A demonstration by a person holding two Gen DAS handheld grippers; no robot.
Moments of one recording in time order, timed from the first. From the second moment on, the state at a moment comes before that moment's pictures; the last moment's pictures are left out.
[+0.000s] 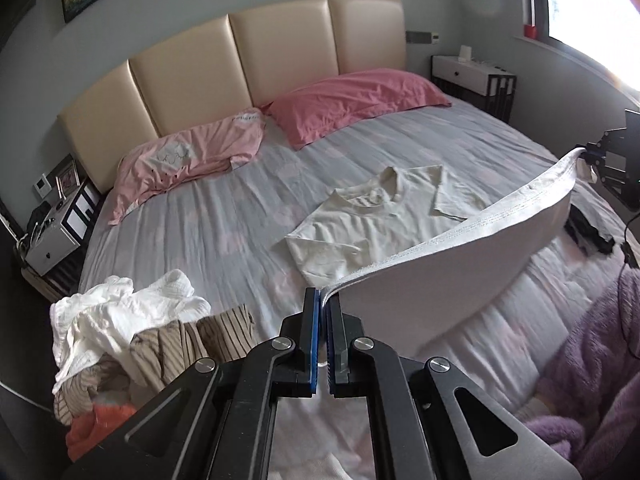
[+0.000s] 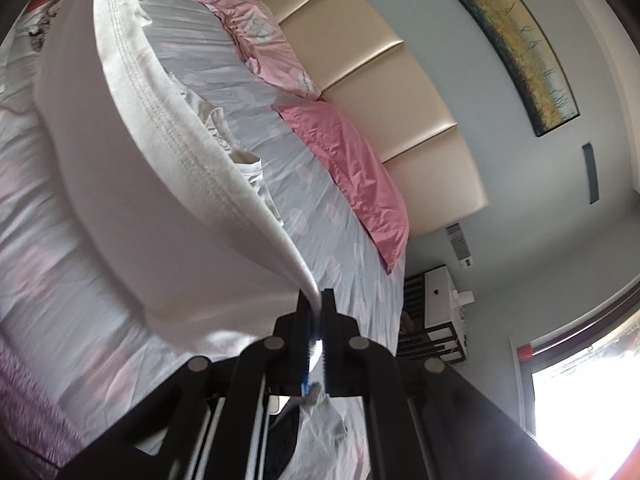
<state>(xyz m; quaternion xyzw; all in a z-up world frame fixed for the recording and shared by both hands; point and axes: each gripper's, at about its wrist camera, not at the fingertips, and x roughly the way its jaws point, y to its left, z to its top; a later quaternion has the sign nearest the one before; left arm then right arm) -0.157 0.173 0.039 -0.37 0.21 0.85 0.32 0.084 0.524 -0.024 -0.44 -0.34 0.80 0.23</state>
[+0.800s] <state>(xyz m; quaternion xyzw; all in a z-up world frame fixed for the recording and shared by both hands) -0.457 0.302 -0.192 -0.52 0.18 0.79 0.28 -0.185 0.729 -0.227 -0.60 -0.19 0.76 0.14</state>
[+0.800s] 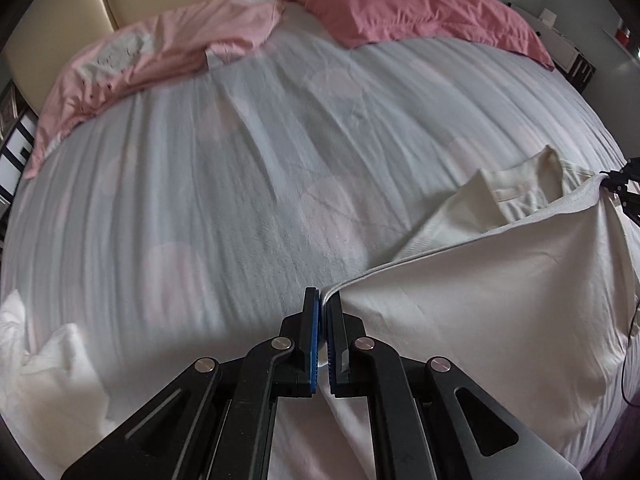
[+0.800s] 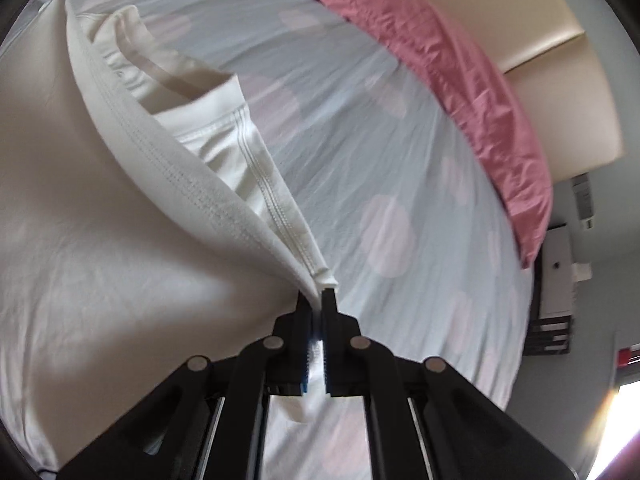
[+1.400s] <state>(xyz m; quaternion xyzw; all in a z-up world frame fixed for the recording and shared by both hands) -0.468 0.282 -0.201 -0.55 0.12 0.80 0.22 -0.197 0.804 -0.214 -0.57 0.03 0.79 0.22</state>
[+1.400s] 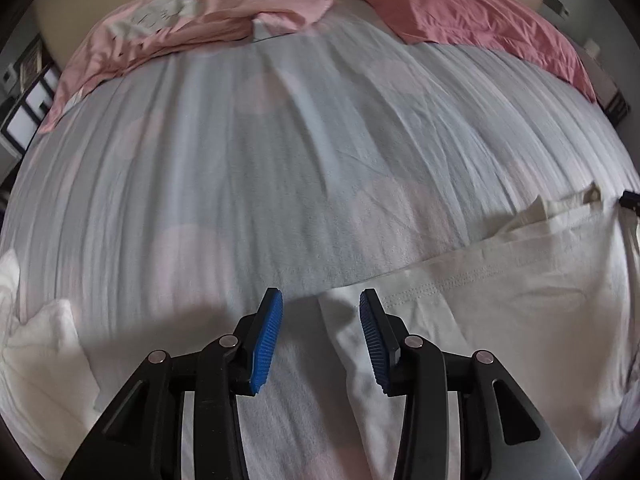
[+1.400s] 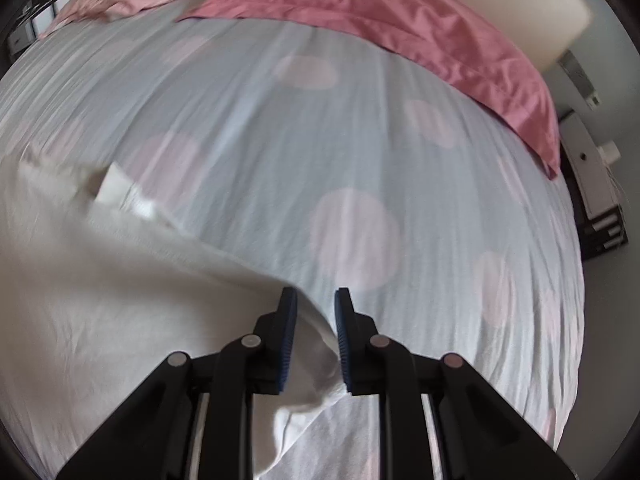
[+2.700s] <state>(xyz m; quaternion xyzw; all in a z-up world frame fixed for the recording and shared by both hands) -0.463 0.257 -0.217 -0.58 -0.01 0.80 0.17 -0.148 0.860 -0.235 -0.53 0.35 0.74 0.23</state>
